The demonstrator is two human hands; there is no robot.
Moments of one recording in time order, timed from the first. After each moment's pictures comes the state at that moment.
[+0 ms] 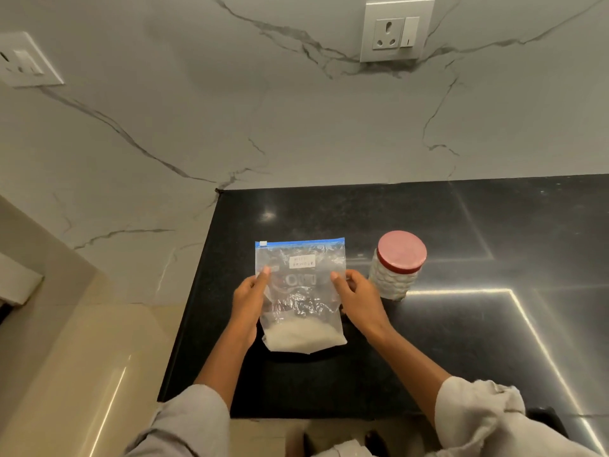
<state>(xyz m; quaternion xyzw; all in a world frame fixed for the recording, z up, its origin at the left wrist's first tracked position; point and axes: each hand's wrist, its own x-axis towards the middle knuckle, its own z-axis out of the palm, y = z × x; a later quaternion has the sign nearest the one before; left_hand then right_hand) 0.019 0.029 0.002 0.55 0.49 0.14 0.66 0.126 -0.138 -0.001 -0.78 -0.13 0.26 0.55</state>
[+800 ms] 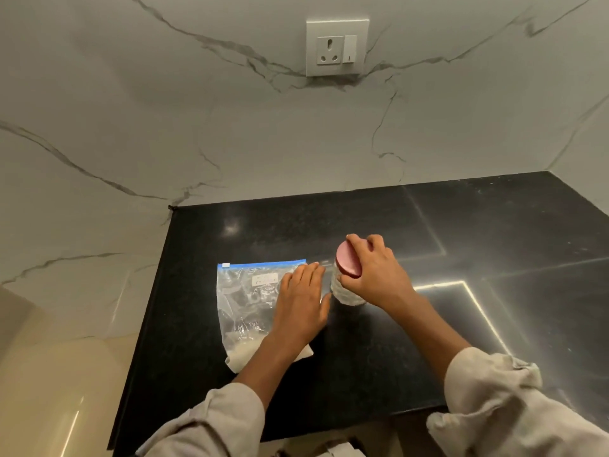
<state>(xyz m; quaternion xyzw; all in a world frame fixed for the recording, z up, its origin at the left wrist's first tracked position) 0.100 -0.063 -0.011 0.98 0.10 0.11 0.13 0.201 -0.201 0.049 -0.94 -0.27 0.07 0.18</state>
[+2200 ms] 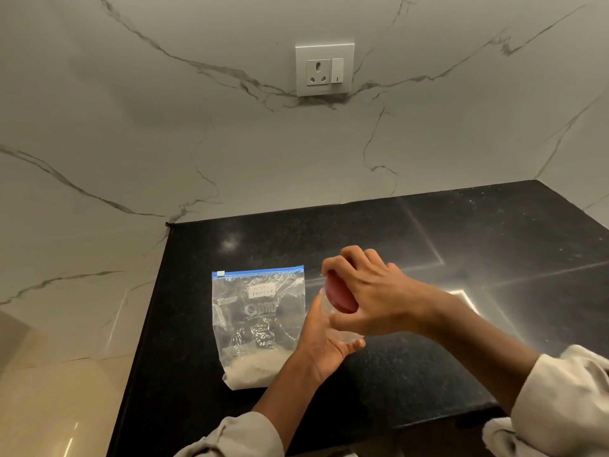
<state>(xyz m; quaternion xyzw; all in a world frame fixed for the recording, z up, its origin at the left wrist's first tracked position) 0.098 -0.117 0.019 0.37 0.20 -0.08 0.90 0.157 -0.216 0.150 -0.87 -0.46 0.14 0.05</state>
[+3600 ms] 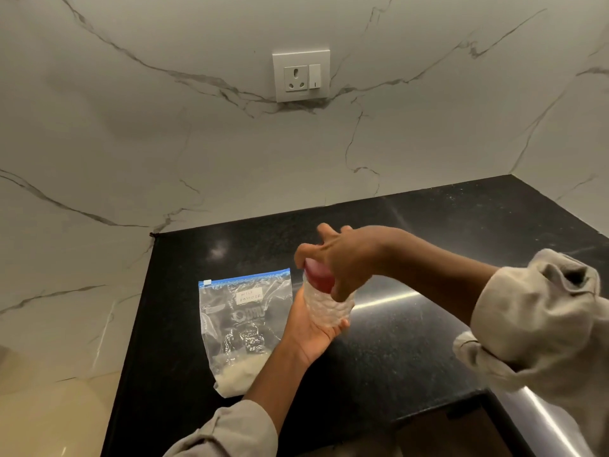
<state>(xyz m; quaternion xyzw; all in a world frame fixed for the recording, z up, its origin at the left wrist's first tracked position) 0.116 -0.105 0.029 0.38 0.24 -0.05 0.89 0.178 -0.175 0.202 -0.86 -0.44 0.23 -0.13</state>
